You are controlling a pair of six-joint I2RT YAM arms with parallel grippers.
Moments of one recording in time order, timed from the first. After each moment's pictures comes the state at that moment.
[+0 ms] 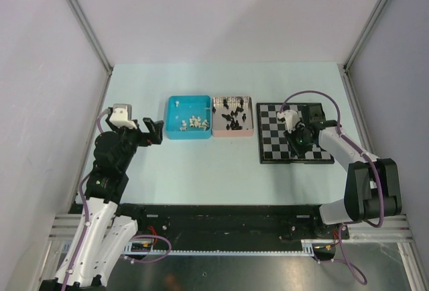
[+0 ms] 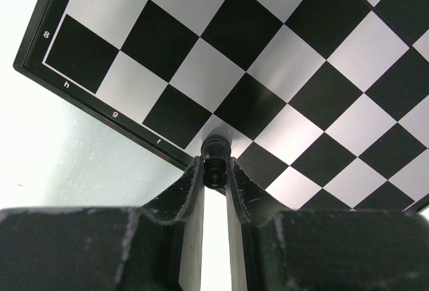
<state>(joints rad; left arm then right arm) -0.17 0.57 0.63 -0.19 0.04 -0.17 0.14 1.42 0.86 -0.60 -0.20 -0.47</state>
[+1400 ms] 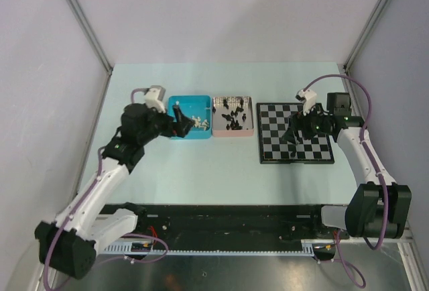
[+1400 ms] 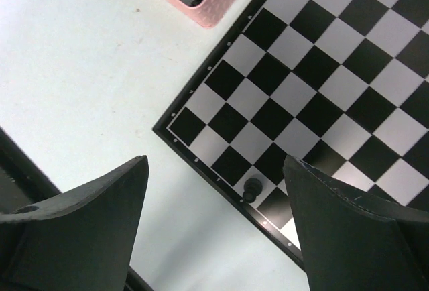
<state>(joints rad) -0.28 0.91 0.78 -0.20 0.27 -0.31 -0.02 1.27 0.99 -0.62 -0.65 -0.42</state>
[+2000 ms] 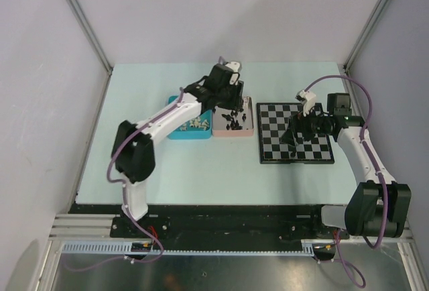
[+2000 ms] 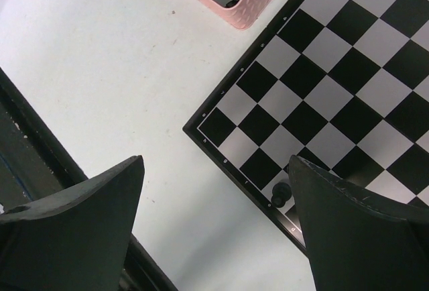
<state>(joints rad) -0.67 1.86 1.64 -0.46 0.01 -0.32 -0.05 1.28 0.99 -0.66 -0.78 -0.40</state>
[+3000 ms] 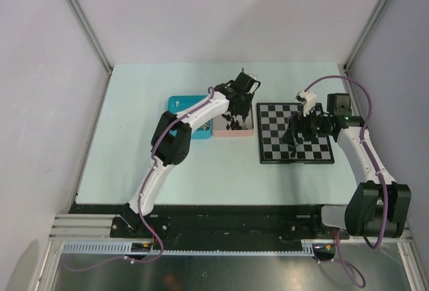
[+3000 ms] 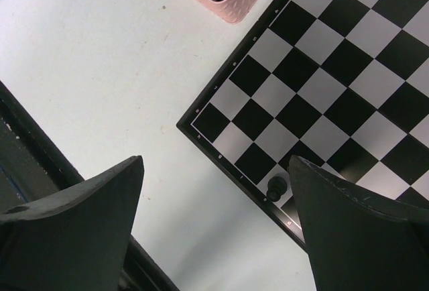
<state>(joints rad) -0.71 2.40 2.13 -0.66 -0.10 -0.28 -0.04 1.28 0.99 -0.67 -0.74 -0.40</state>
